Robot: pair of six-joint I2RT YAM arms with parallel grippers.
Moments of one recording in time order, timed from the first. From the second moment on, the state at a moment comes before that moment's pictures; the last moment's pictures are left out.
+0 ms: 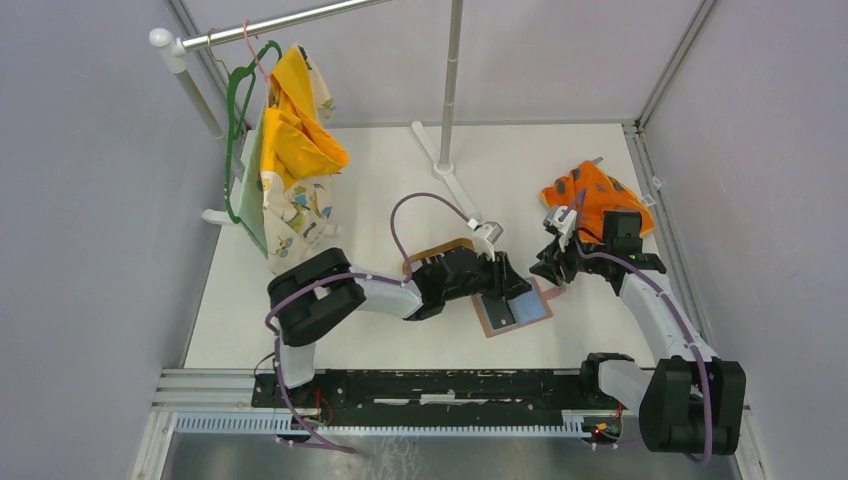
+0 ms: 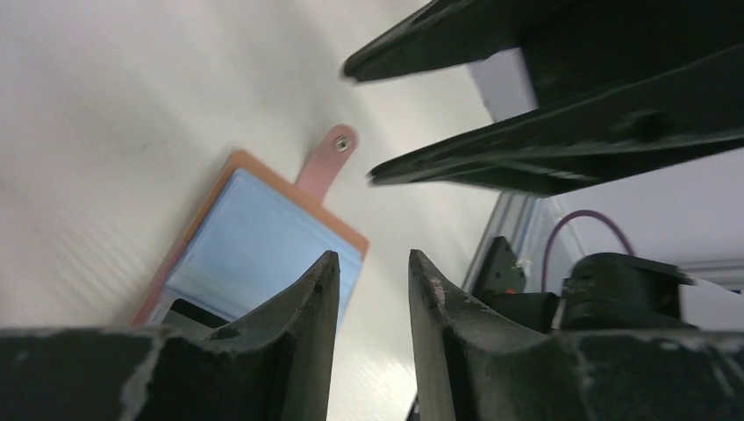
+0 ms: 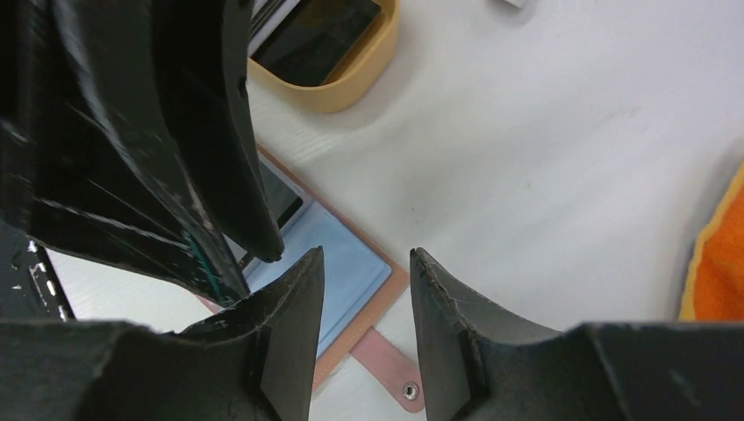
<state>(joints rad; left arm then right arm) -1.08 1.94 0.92 0.72 0.10 -0.82 -0.05 1.08 0.64 -0.44 -0.87 -0.70</state>
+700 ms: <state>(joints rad) -1.08 1.19 0.58 0.47 -0.25 -0.50 0.18 1.15 0.49 -0.64 -0.79 -1.47</state>
